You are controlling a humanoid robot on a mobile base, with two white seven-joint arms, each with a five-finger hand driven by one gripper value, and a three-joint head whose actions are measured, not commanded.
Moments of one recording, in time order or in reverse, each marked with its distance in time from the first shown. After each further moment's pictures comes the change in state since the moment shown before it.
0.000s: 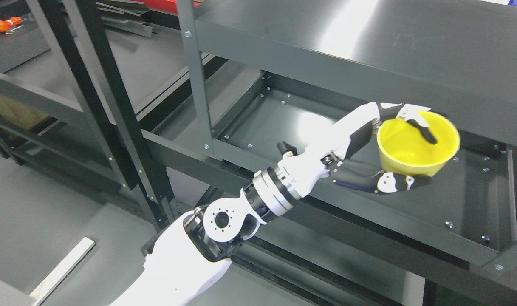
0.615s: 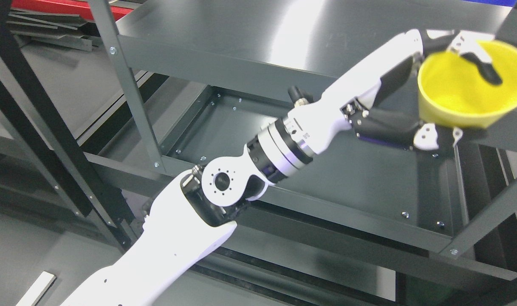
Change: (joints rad) left arm -0.176 -0.021 0.051 -0.012 0.029 0.007 0.012; right arm 0.000 0.000 0.000 0.000 0.000 0.000 0.003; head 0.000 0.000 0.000
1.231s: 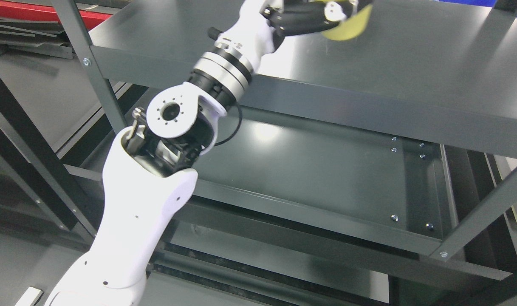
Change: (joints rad) left arm -0.062 -0.008 0.292 0.000 -0.006 0.548 0.243; right arm 0.000 0.000 0.000 0.000 0.000 0.000 -0.004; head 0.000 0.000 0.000
